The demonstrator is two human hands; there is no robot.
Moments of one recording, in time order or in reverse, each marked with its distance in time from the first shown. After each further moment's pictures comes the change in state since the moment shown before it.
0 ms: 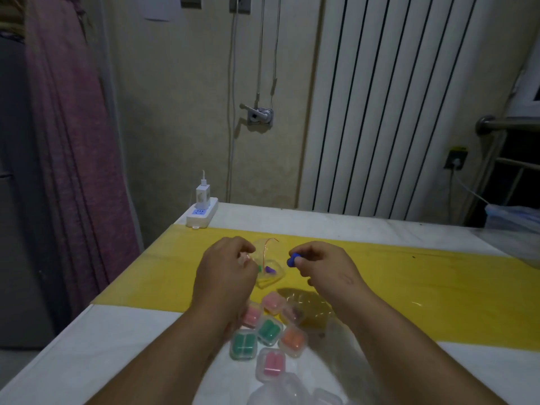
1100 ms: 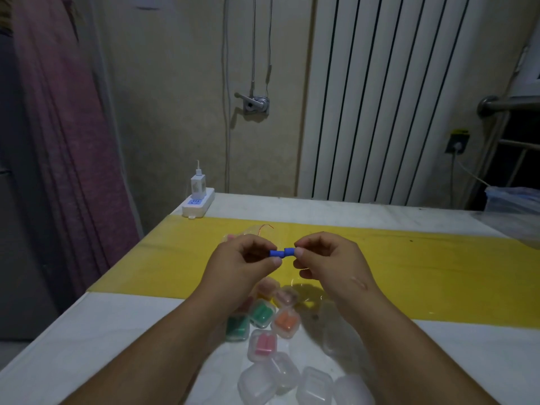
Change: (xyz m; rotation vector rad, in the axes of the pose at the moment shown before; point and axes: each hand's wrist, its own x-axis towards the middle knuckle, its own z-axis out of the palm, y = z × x) left_hand -0.022 0.024 -0.001 -0.552 -0.285 -0.173; right_hand -0.027 0.012 -0.013 0.247 0.031 -0.078
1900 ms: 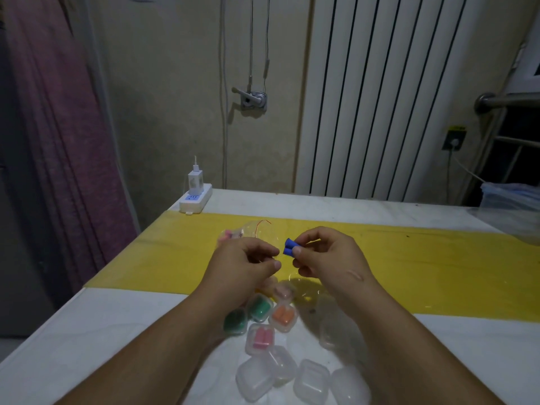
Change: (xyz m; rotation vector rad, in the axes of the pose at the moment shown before) left_hand -0.004 0.000 0.005 0.155 -0.048 -0.007; right_hand 0.005 0.005 -0.004 -0.043 -0.022 0.040
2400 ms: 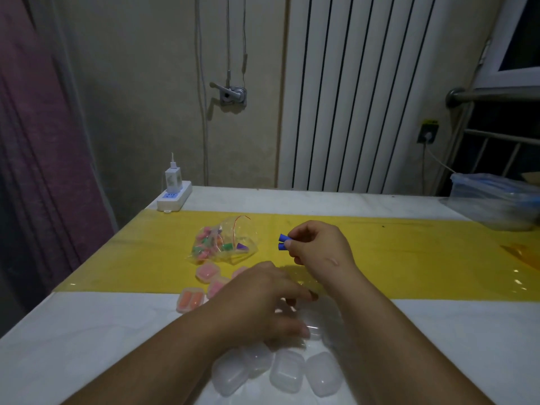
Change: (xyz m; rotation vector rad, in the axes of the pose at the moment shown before) left_hand -0.017 0.004 0.033 0.571 -0.515 0.572; right_hand 0.013 0.010 -0.016 -0.281 0.152 0.002
